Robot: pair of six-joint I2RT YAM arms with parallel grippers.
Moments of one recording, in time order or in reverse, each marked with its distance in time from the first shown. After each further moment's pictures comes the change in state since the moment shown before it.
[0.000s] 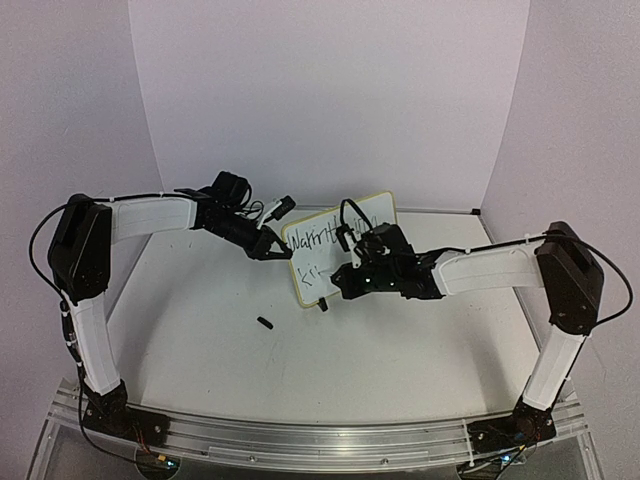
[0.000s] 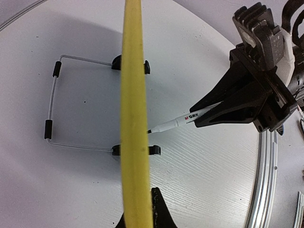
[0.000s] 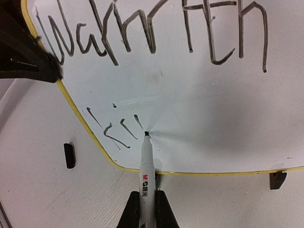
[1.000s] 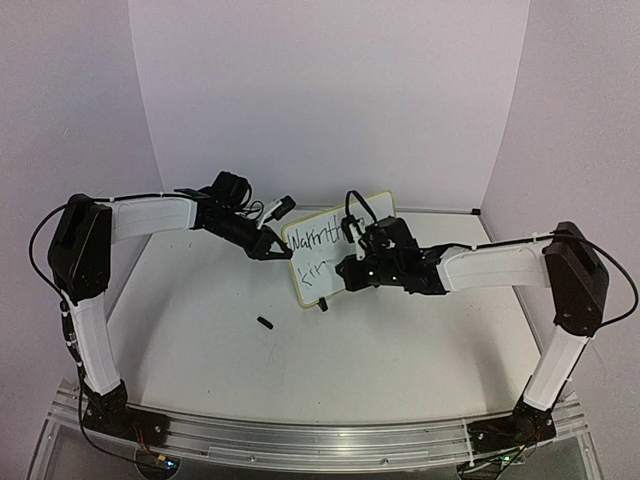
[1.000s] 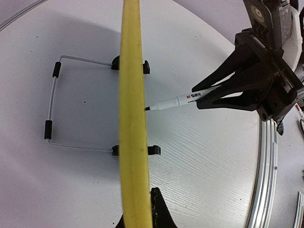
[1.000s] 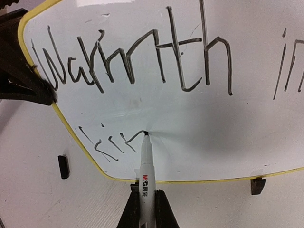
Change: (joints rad) left arm 0.000 0.000 0.000 0.000 0.000 0.000; right arm -0.018 -0.028 0.009 -0.006 0.057 -0.011
